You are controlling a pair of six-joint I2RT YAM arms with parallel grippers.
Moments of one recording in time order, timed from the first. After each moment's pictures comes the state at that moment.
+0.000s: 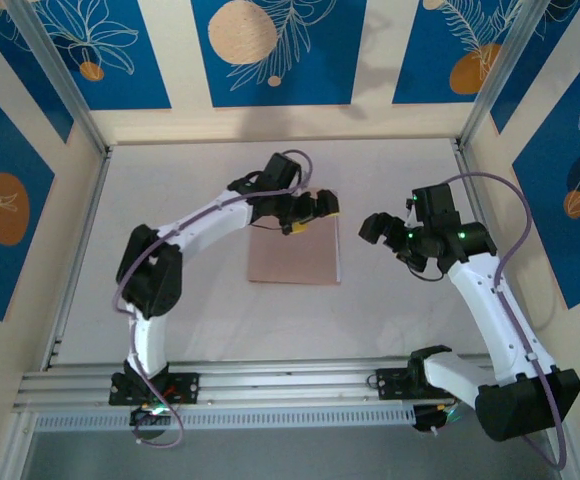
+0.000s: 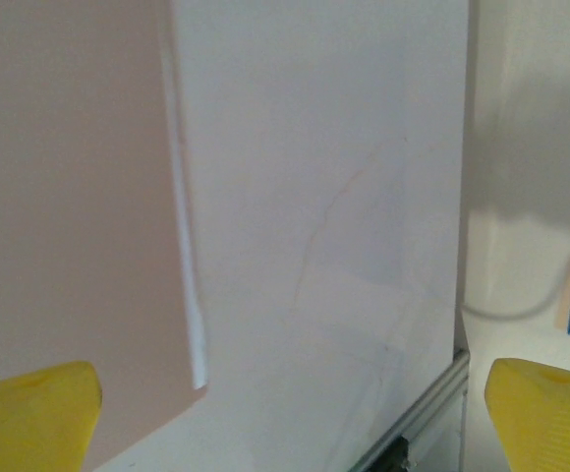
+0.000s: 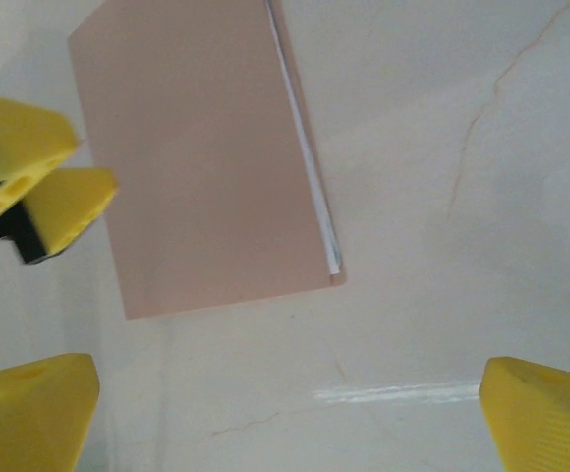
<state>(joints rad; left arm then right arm) -0.66 1.93 1.62 -0.51 0.43 -0.86 0.20 1.06 1.12 -1.04 -0.21 0.67</state>
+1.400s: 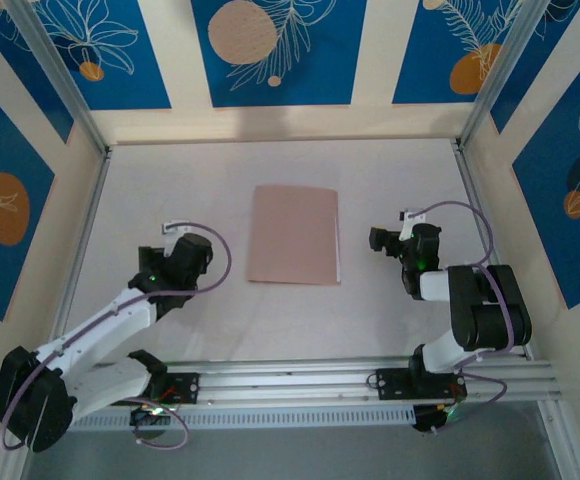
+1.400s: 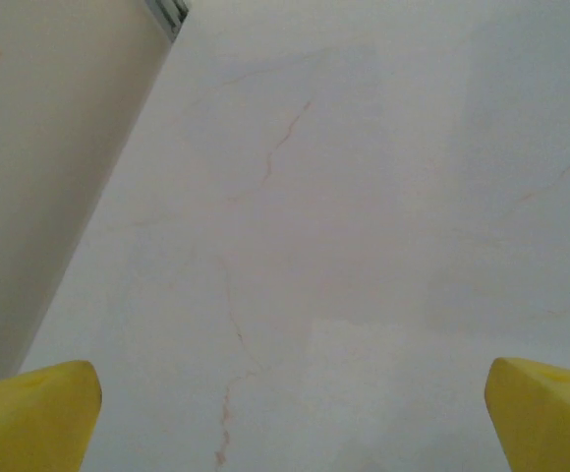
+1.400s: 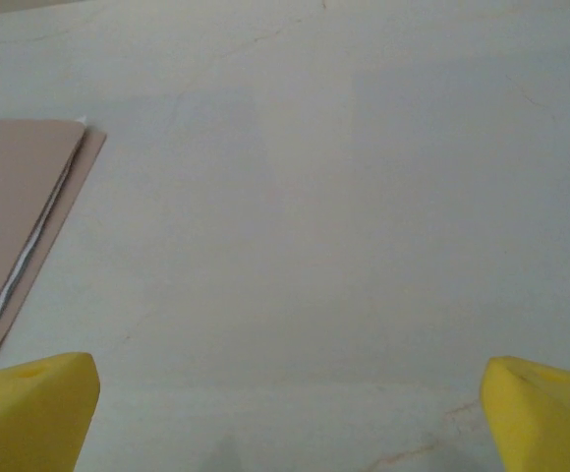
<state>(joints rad) -0.55 1.02 0.60 -0.38 -0.81 -0.27 0.01 1.52 0.39 0.67 -0.08 0.10</state>
